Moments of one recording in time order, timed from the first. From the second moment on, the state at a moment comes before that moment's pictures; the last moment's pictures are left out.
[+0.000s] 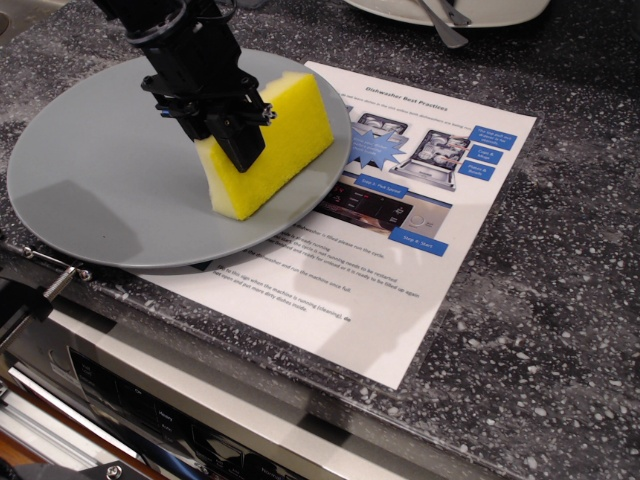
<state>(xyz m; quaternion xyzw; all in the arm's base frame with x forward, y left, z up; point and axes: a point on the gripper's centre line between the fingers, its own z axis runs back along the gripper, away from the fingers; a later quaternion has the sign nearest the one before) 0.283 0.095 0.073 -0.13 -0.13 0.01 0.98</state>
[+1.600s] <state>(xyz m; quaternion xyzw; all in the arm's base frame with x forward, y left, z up) 0.271 0.157 0.072 -0.02 -0.09 0.03 1.00</state>
